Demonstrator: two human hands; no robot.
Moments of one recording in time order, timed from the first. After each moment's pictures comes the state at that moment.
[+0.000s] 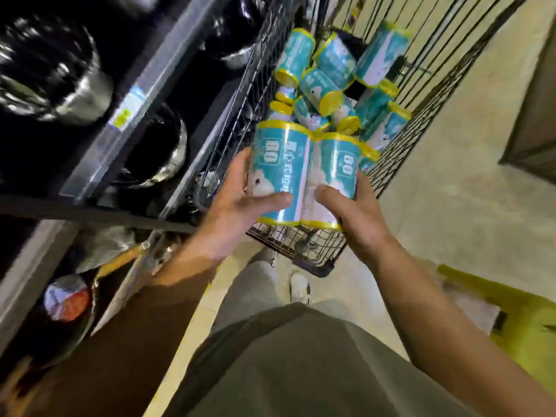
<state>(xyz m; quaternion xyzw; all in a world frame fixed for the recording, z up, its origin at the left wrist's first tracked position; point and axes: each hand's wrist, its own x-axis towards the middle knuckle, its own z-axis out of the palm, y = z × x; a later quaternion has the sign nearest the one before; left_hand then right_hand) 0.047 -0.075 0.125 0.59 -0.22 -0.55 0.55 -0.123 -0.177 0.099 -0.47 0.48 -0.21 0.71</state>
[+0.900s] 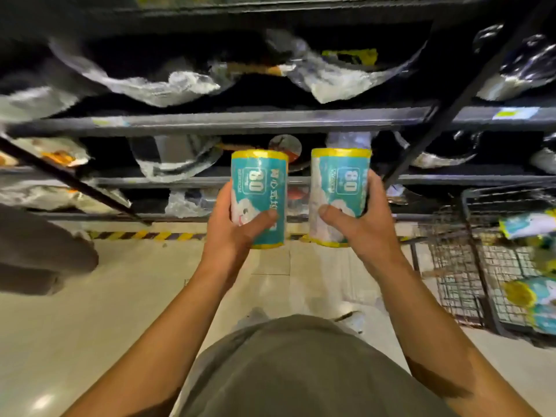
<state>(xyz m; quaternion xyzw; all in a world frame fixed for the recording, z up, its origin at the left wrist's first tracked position) -0.087 0.450 0.179 0.68 0.15 -0.02 0.72 -0.055 0.247 0.168 -0.75 0.05 0.06 0.66</state>
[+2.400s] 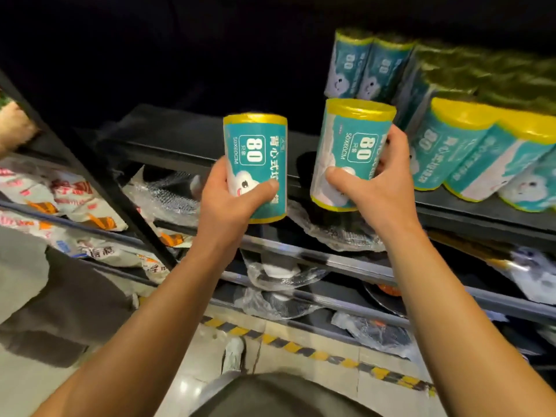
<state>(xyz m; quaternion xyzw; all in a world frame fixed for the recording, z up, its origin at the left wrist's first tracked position) 0.125 0.886 0.274 0.66 0.13 0.20 0.71 0.210 0.692 0.296 -0.77 -0.15 -0.08 0.61</state>
